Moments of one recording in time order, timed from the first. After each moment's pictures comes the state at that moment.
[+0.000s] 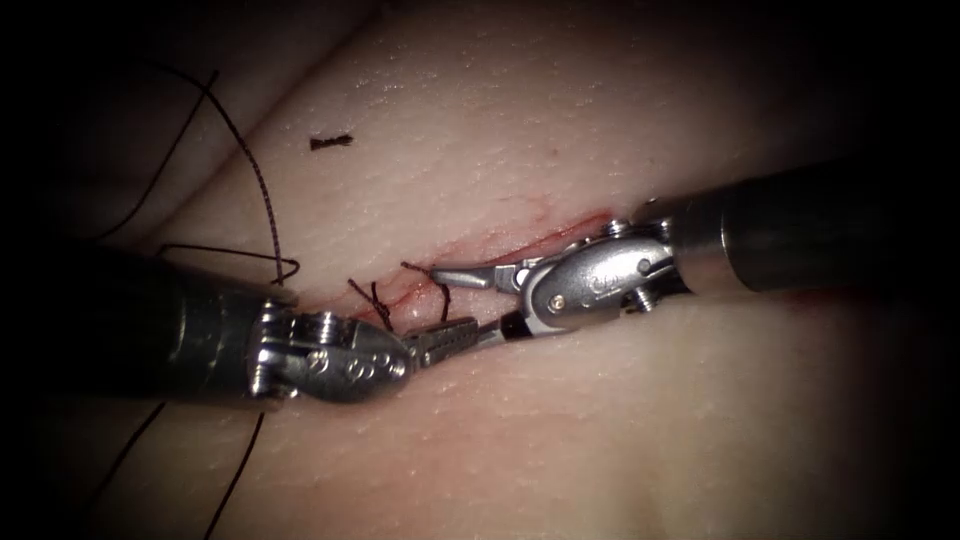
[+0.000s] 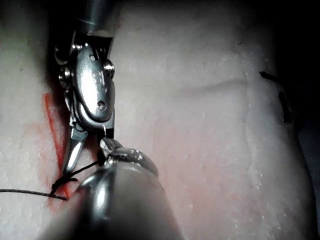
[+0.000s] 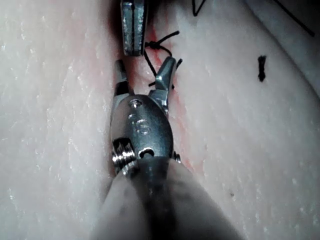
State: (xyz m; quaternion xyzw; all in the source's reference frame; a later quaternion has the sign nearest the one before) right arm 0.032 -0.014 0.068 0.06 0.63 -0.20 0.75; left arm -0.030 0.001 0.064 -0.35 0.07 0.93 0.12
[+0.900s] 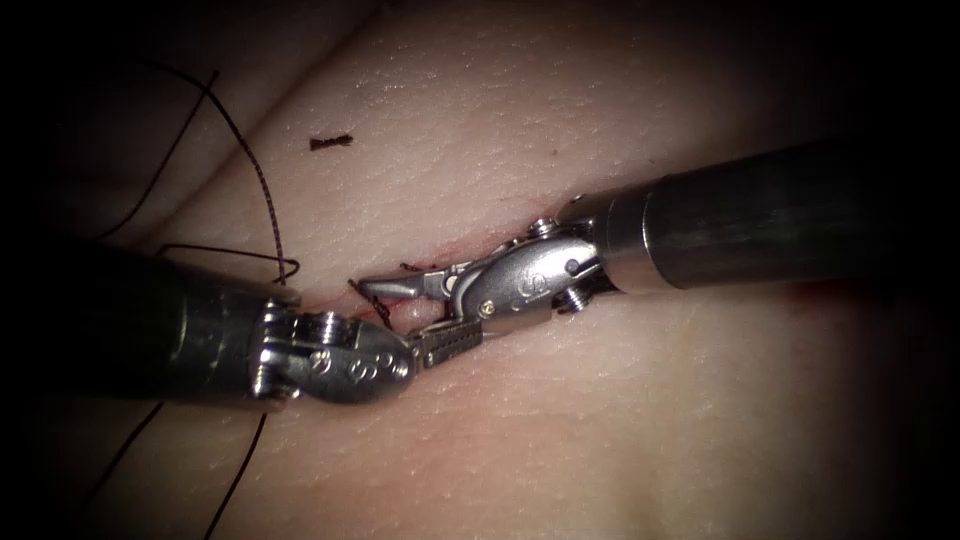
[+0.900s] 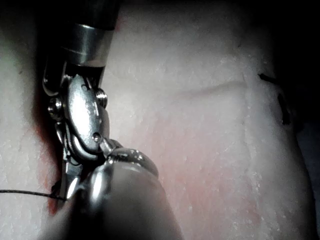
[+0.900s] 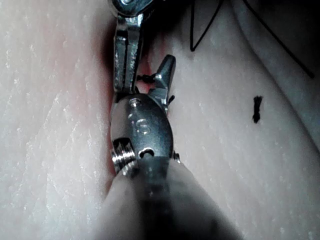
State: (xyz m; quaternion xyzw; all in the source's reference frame) right arm 0.037 -0.014 0.067 0.05 0.67 -0.20 0.71; left arm -0.030 0.001 0.064 -0.35 0.07 0.93 0.12
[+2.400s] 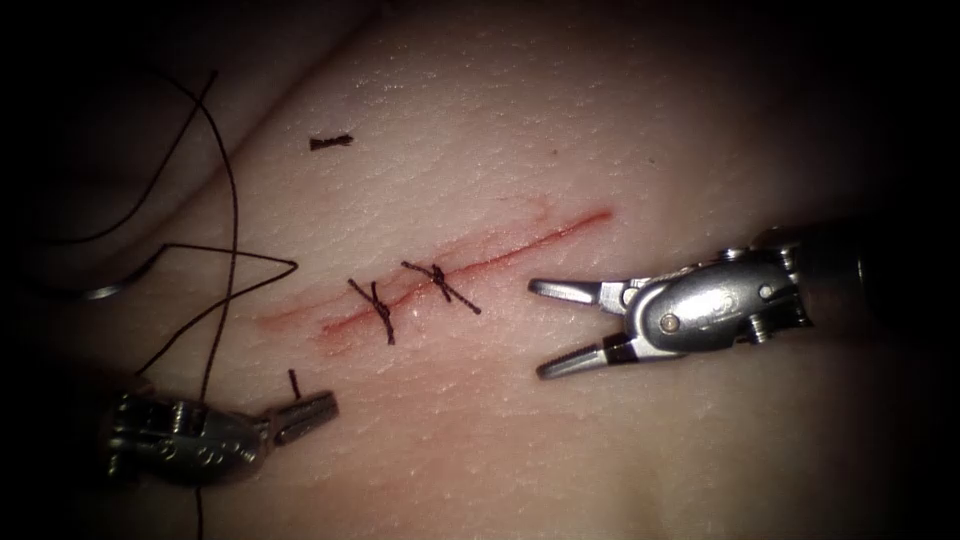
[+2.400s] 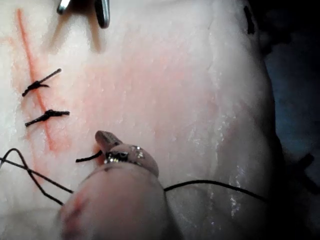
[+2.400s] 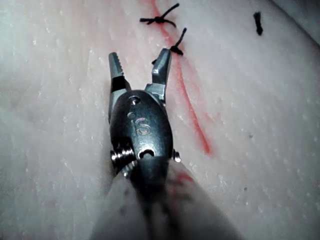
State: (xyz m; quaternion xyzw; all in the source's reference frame) right arm 0.024 -0.013 0.062 0.08 0.64 -0.08 0.76; left arm -0.020 -0.007 0.064 -0.36 0.08 0.92 0.13
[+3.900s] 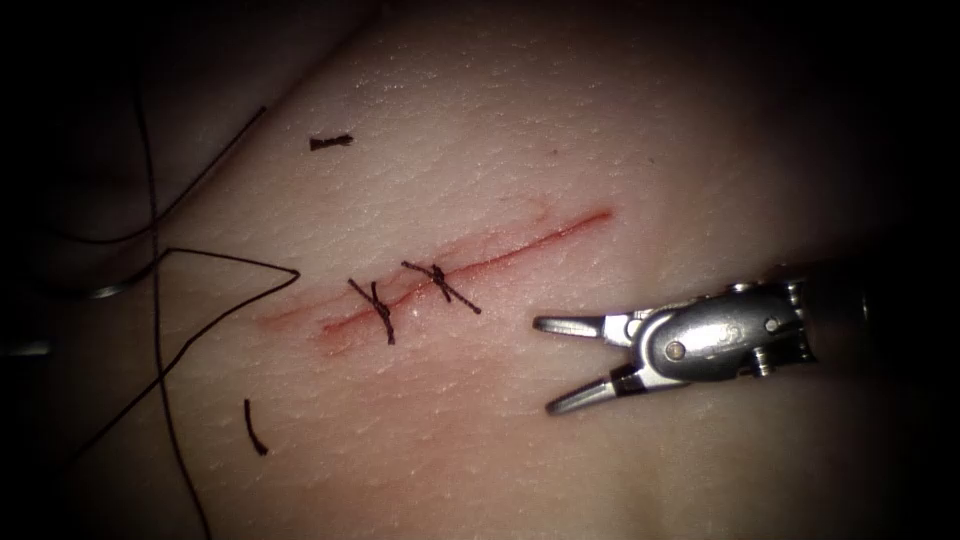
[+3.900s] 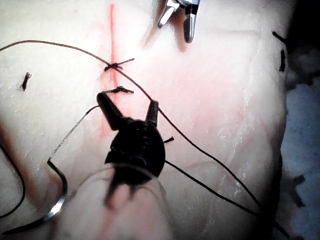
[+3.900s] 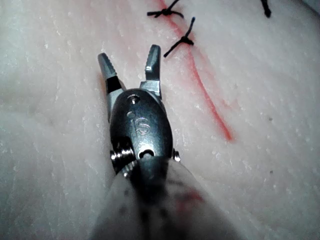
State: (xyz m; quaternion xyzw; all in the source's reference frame) right arm 0.024 -0.015 0.062 0.13 0.63 -0.02 0.76; left arm -0.005 0.004 0.050 -0.45 0.01 0.85 0.28
